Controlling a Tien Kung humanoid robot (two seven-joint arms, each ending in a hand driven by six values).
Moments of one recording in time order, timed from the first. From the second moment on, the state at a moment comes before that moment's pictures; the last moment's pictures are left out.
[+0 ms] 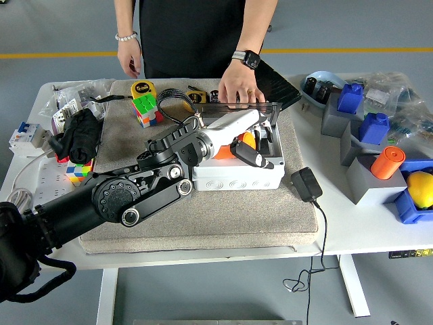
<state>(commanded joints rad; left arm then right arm) -0.90 0.00 -0.49 -1.00 1.49 0.09 0.18 0.17 -0.18 0.15 0.29 0.46 -0.25 0.04</state>
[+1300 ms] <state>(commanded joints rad) -0.81 0.08 -0.78 -1.18 1.44 0.20 0.05 0.17 -0.18 0.17 0.29 0.46 -0.25 0.05</state>
